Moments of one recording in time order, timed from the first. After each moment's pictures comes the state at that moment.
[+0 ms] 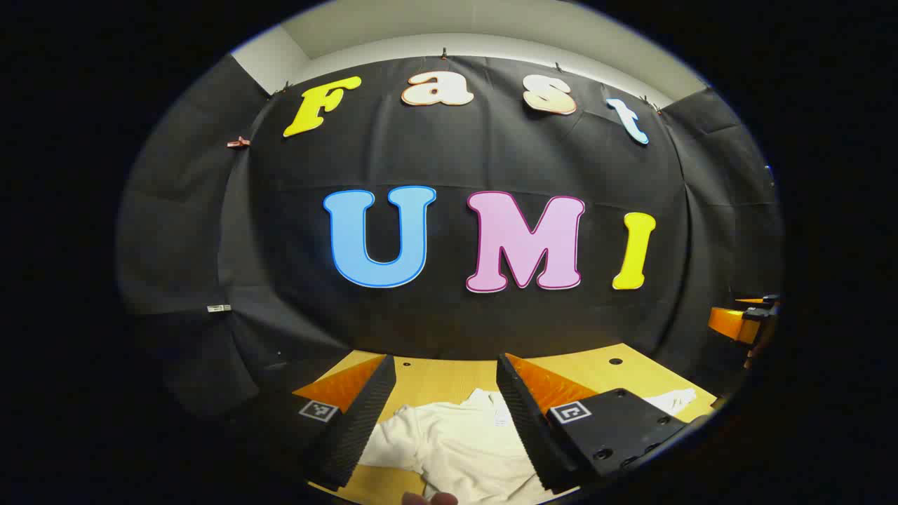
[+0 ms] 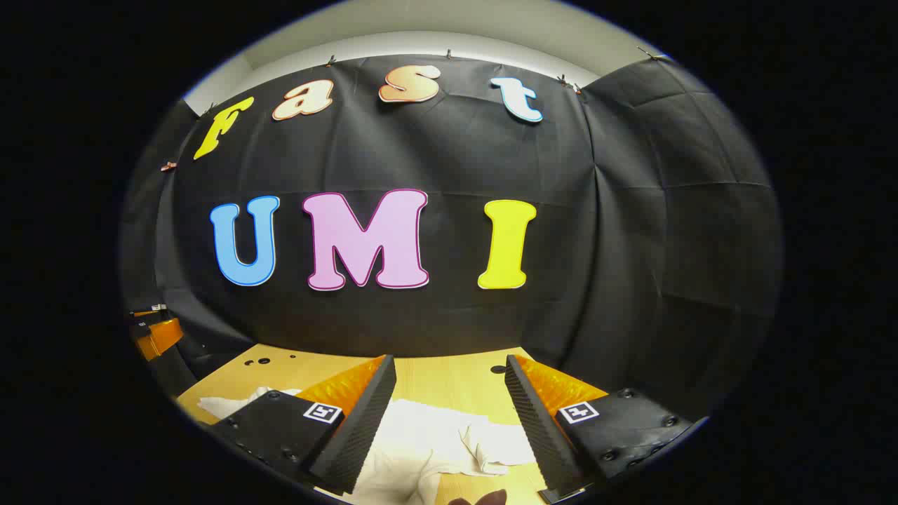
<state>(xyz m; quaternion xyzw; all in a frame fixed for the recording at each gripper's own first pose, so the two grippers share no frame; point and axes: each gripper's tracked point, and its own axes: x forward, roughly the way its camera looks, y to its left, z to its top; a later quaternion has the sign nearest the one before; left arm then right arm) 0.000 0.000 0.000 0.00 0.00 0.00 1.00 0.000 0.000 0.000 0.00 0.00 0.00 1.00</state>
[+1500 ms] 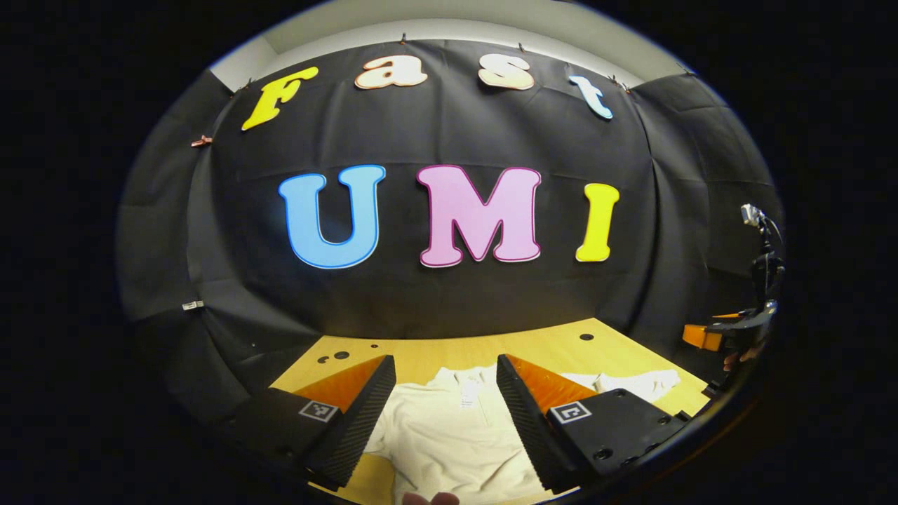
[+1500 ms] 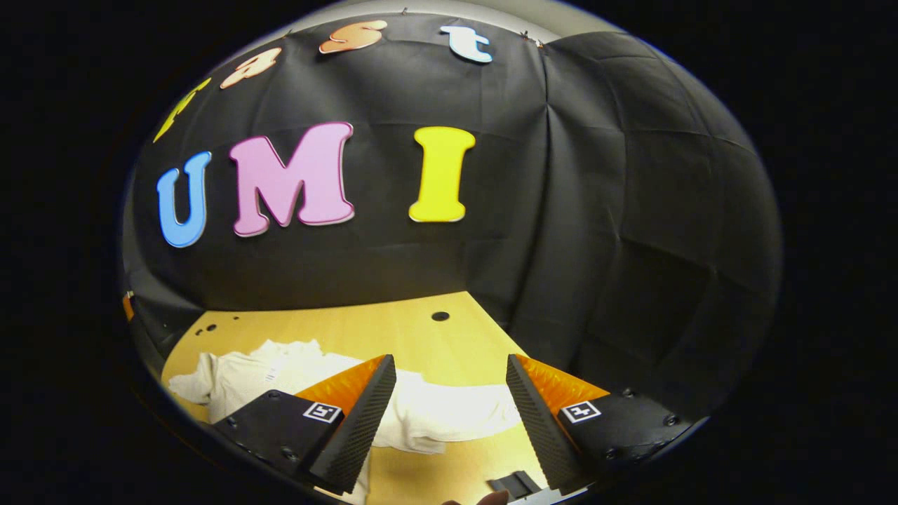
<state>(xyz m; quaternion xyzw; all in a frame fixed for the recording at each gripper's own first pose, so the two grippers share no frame) -0.005 -0.074 -0.040 0.03 0.06 -0.06 1.00 0.034 -0.145 -0.124 0.01 0.14 -0.11 0.98</state>
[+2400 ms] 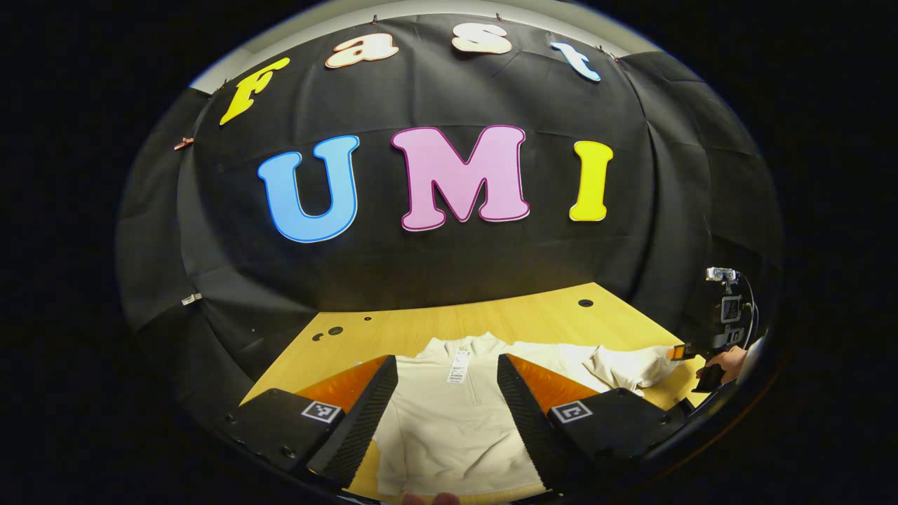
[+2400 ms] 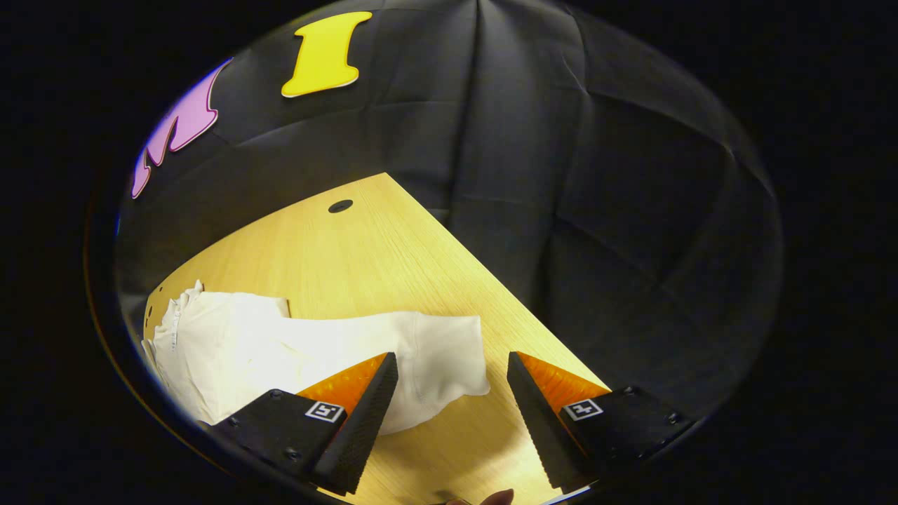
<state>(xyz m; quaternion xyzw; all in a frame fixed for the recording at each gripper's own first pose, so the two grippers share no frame) 0.000 -0.114 -0.078 0.06 0.13 -0.04 0.99 0.093 -0.267 -0.331 0.08 0.34 -0.19 0.92</state>
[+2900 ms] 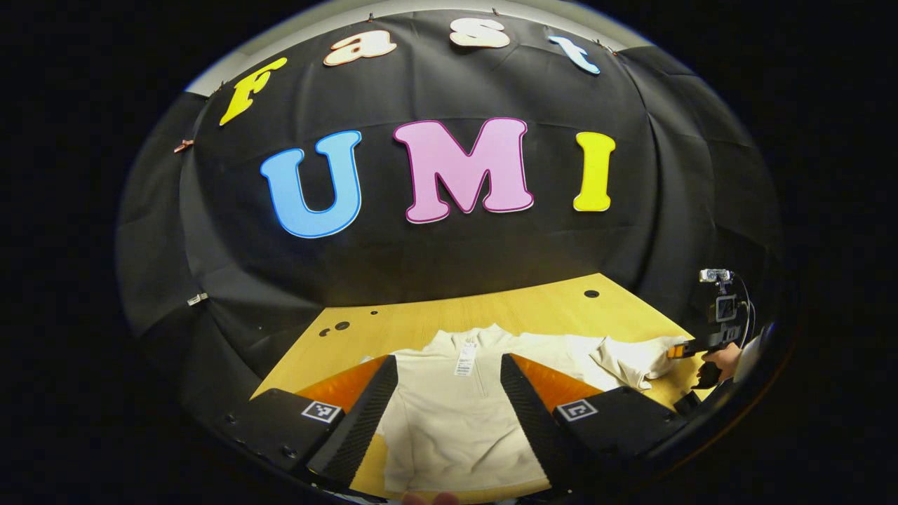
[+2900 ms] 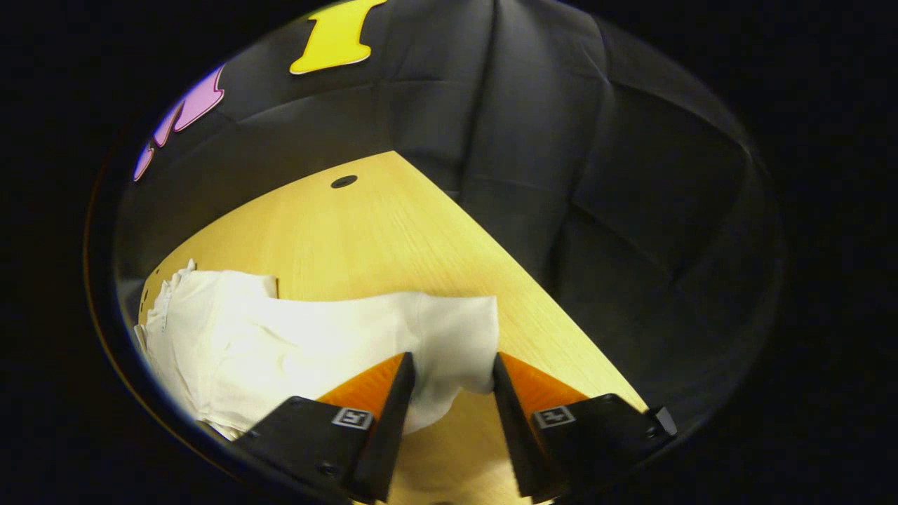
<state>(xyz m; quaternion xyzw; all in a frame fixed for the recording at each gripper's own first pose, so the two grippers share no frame) -0.004 -0.106 -0.088 0.07 0.14 -0.03 0.99 0.102 -0.253 -0.356 0.07 0.37 -0.15 0.92</state>
